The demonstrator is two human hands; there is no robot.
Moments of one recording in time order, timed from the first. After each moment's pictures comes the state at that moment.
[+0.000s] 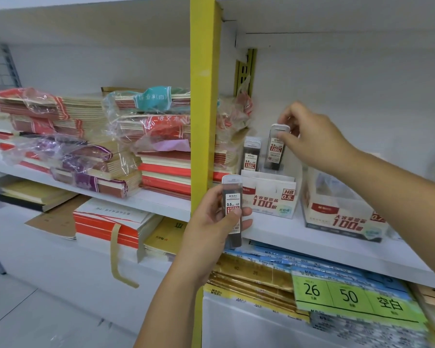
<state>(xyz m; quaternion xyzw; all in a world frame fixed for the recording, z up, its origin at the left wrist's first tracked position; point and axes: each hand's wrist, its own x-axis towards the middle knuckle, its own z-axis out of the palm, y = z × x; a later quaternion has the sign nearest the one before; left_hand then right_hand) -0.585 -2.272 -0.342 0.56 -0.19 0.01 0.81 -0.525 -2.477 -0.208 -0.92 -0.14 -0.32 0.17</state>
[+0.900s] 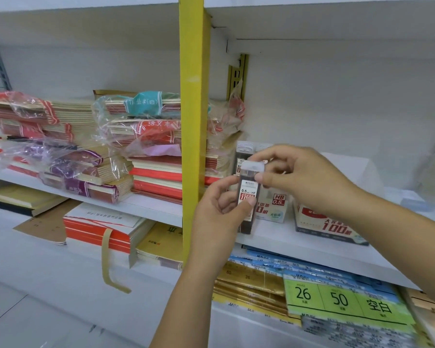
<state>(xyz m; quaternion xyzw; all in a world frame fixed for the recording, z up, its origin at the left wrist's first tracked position) -0.581 -2.304 -0.324 0.59 -0.18 0.10 0.79 -0.594 -2.455 -0.224 -0.90 -0.20 -0.14 0.36</state>
